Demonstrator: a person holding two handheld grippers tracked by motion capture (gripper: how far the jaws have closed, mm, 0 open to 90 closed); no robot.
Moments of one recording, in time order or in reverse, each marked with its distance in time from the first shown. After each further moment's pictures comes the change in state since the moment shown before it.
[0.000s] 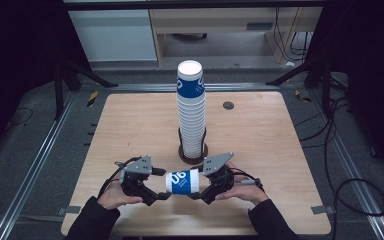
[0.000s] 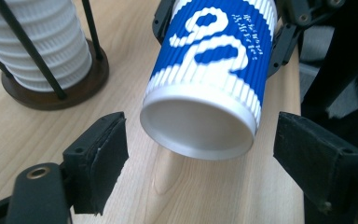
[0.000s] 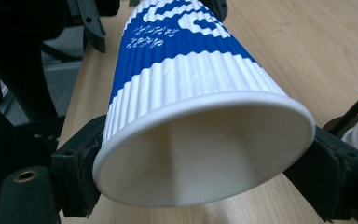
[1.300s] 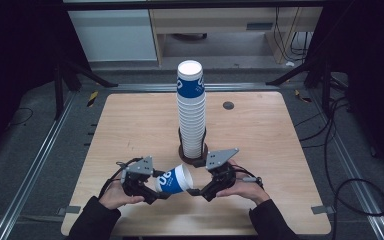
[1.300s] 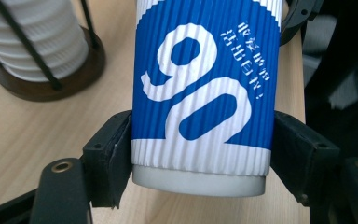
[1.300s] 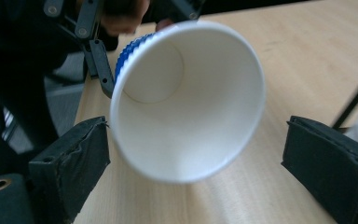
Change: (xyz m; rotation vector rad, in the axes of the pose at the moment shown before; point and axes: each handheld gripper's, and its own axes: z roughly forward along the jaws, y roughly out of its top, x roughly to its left) left arm 0.007 -0.005 -0.002 -0.031 -0.015 -0.024; right arm -0.006 0.007 -0.014 -0.107 -0.023 0.072
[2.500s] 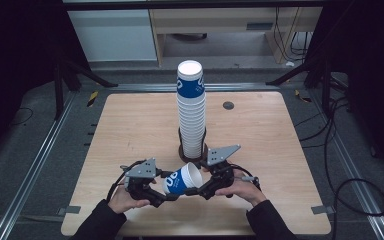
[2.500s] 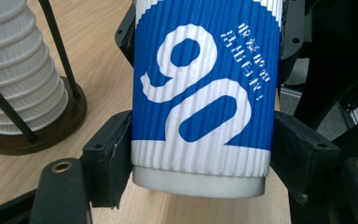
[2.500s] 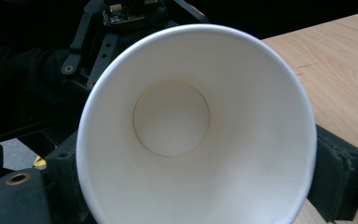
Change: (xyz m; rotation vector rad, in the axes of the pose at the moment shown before) left arm -0.018 0.008 0.011 -0.139 -0.037 0.035; right arm 0.002 0.005 0.004 -0.104 0.144 0.112
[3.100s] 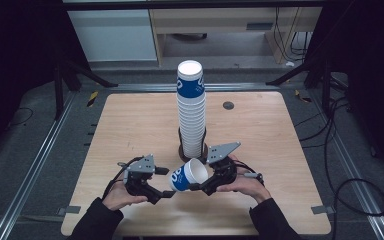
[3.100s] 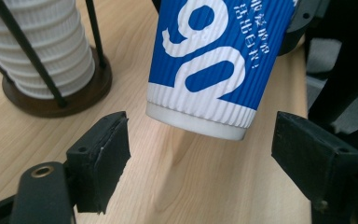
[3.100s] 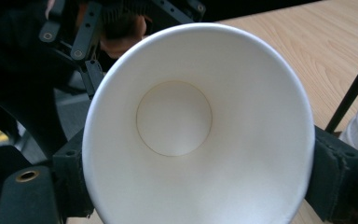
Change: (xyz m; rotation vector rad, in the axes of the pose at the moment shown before) left arm 0.011 -0.002 -0.004 0.108 0.072 -0.054; right arm -0.003 0.009 -0.007 0.131 -0.123 -0.078
